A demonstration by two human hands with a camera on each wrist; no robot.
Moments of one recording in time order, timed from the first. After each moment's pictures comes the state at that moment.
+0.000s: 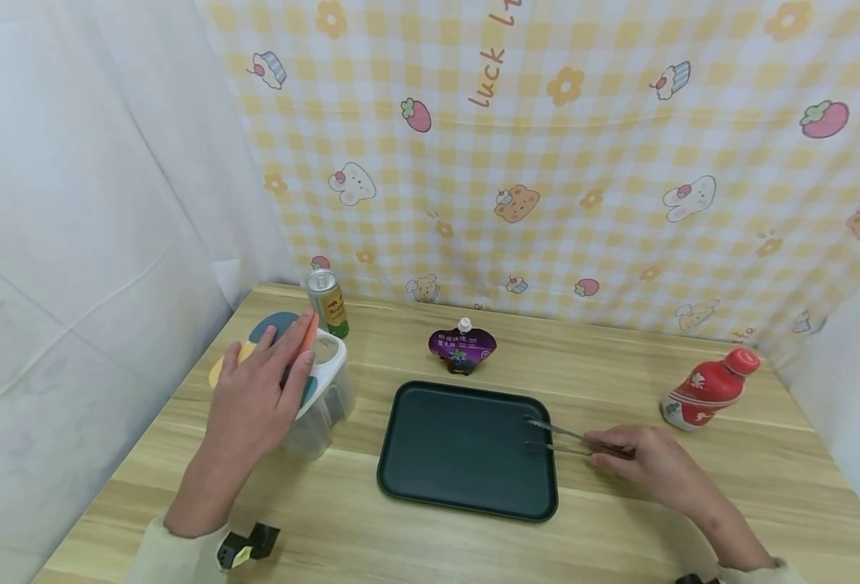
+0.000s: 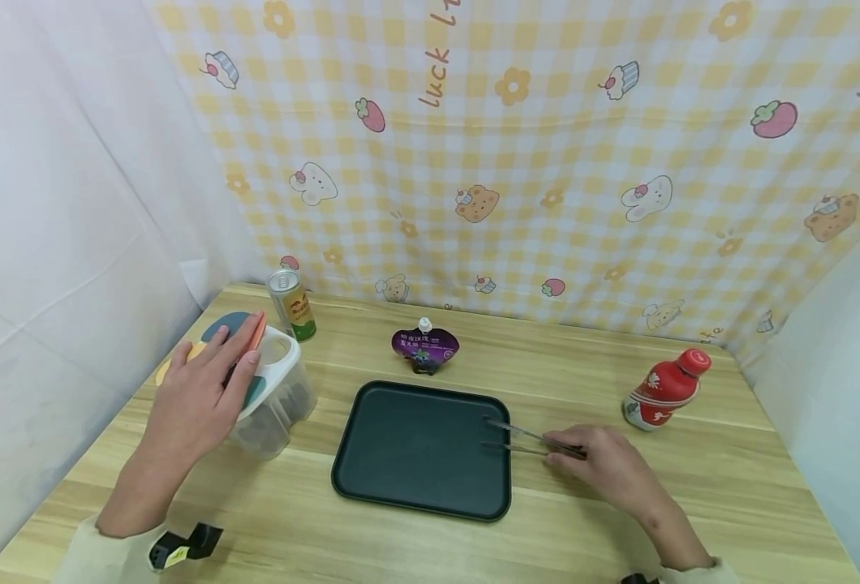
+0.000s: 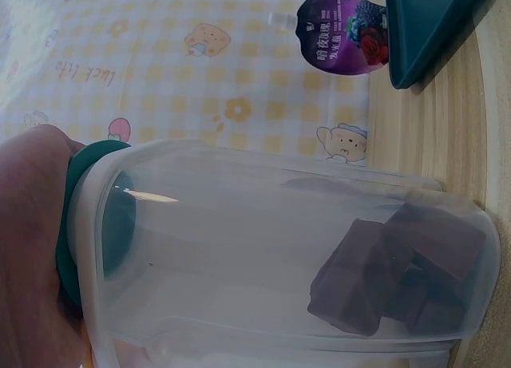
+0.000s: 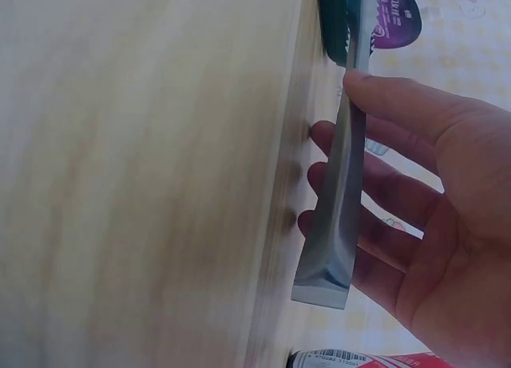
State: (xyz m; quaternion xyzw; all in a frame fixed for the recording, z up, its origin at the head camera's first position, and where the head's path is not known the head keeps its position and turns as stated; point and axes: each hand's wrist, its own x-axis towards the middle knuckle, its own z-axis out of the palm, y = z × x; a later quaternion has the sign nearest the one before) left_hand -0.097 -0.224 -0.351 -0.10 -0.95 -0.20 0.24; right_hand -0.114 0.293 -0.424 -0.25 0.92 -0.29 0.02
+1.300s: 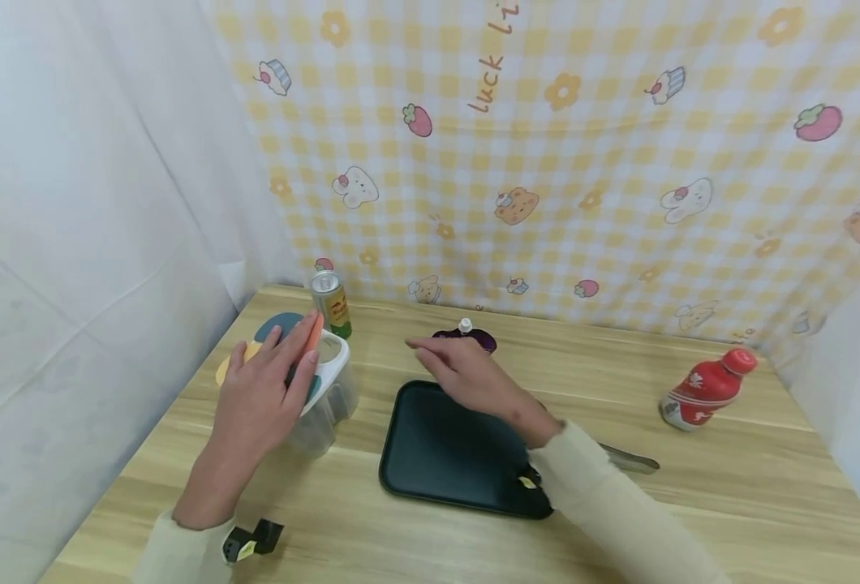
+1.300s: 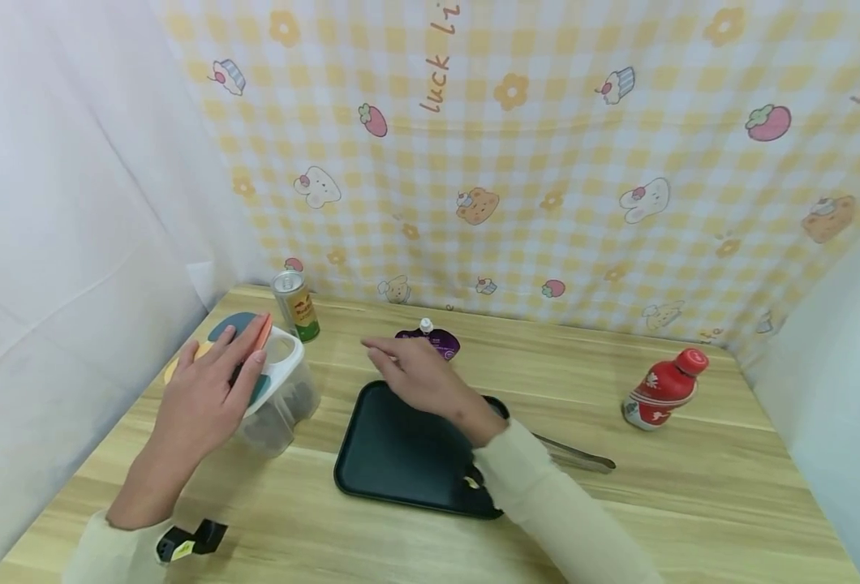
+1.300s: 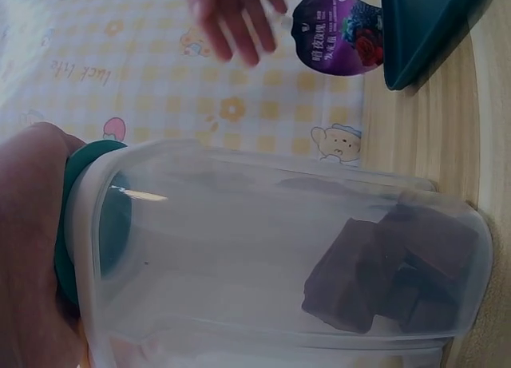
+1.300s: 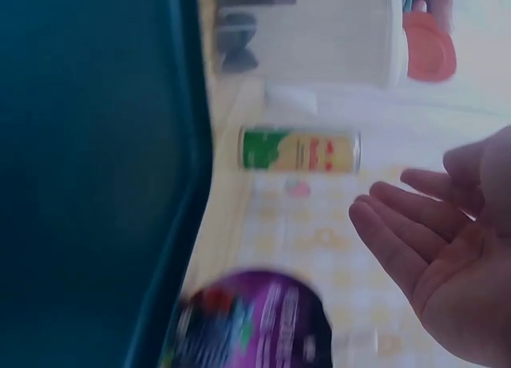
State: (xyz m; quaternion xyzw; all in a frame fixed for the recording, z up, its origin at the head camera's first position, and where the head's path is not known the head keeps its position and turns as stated) left_hand -0.093 -0.222 -0.349 -0.09 -0.95 -0.20 0.24; right_hand -0.180 0.064 -0.360 -0.40 0.82 -0.41 0.00
